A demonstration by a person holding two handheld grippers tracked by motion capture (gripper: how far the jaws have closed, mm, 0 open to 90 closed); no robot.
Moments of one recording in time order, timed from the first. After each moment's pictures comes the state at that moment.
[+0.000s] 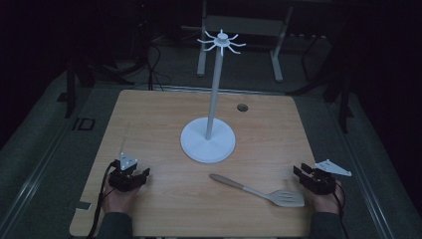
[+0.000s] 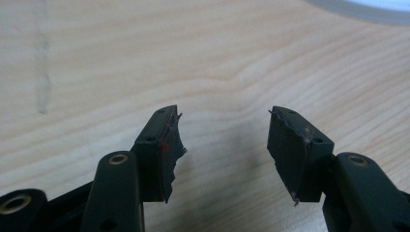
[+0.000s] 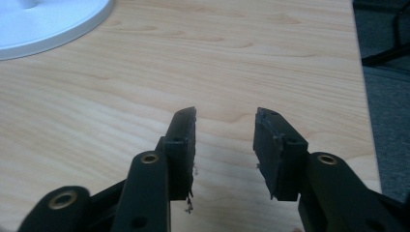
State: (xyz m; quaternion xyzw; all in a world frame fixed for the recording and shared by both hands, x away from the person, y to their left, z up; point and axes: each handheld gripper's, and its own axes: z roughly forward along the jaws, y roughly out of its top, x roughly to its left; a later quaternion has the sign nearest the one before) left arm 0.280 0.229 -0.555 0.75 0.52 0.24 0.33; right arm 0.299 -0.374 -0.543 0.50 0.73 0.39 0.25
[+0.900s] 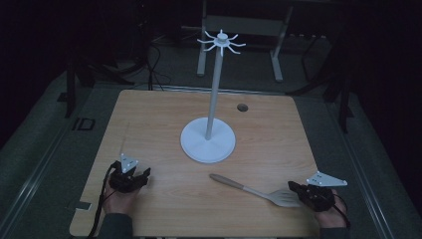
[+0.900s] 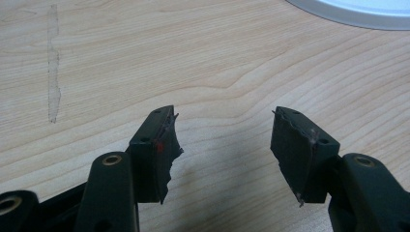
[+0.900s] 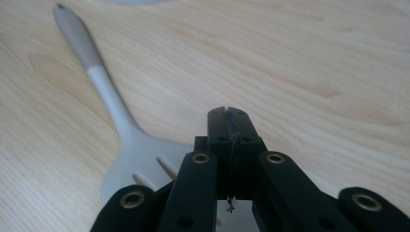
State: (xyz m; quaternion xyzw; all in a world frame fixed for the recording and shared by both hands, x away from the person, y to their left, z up) left arm 0.277 0.223 -0.555 0.75 0.52 0.26 0.32; right arm 0.251 -0.347 -0.520 0.42 0.81 0.37 0.18
